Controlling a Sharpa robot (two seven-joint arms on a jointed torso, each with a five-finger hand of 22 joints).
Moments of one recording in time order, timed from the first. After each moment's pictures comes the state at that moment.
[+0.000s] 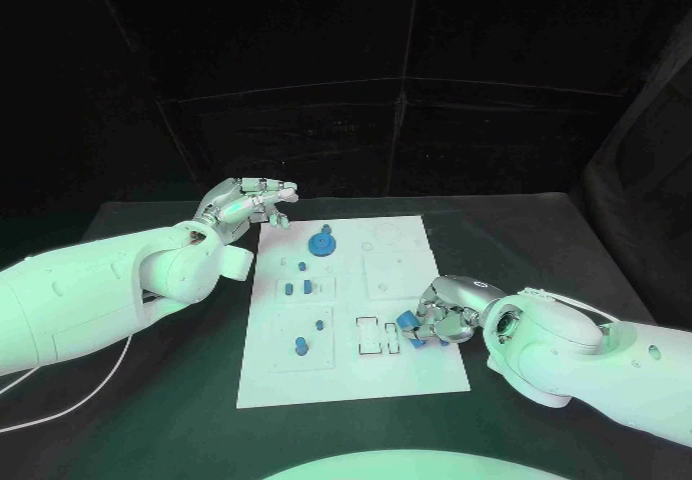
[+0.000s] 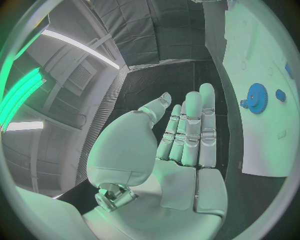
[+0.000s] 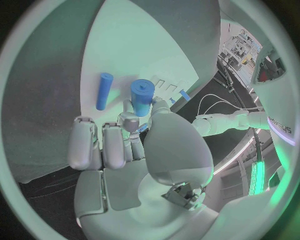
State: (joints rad) left arm 1.26 -0.81 -0.17 1.36 0.04 -0.19 0.44; left_hand 1.26 -0.04 0.36 -0.09 0.05 0.92 0.20 0.23 0.07 0.95 0.13 0.40 0.08 1.17 0.04 0.96 0.53 0.17 1.09 0.14 0.65 0.64; right arm 0.99 -1.00 -0.04 1.87 -1.50 -0.30 -0.49; right_hand 1.27 -0.01 -0.16 0.29 0.47 1.03 0.08 0.33 0.20 1.29 0.00 1.10 0.99 1.47 -0.06 1.38 1.22 0.09 1.39 0.05 1.43 1.26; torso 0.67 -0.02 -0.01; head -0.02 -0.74
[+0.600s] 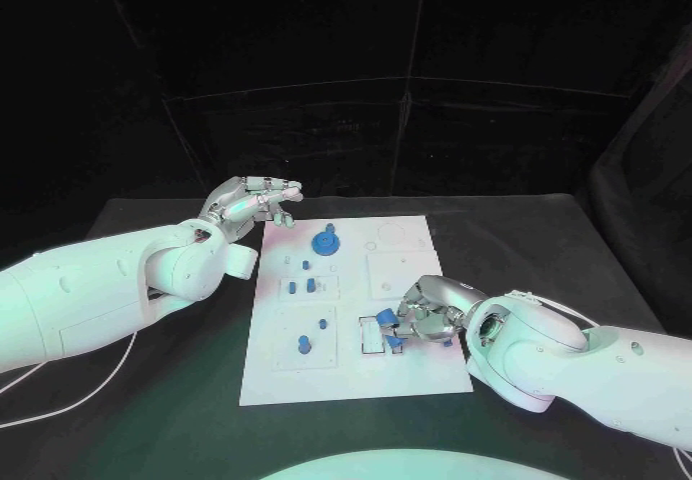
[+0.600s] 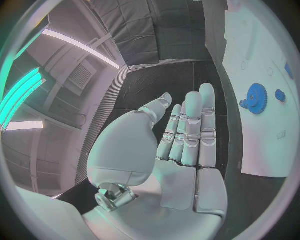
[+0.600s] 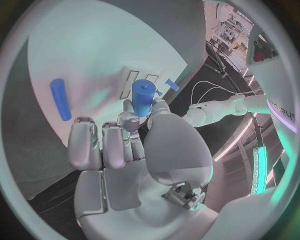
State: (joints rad) left arm 1.26 -0.81 -0.17 1.36 0.04 -0.19 0.44; left_hand 1.26 -0.04 0.36 -0.09 0.05 0.92 0.20 0.23 0.07 0.95 0.13 0.40 0.08 1.17 0.04 0.96 0.53 0.17 1.09 0.14 0.65 0.64; right arm 0.99 -0.94 -0.04 1.88 -1.38 -0.36 -0.49; right_hand 1.26 0.01 -0.17 0.29 0.48 1.04 0.08 0.32 0.20 1.30 0.00 1.09 0.99 1.46 -0.06 1.38 1.22 0.09 1.39 0.05 1.43 1.27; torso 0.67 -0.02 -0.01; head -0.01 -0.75
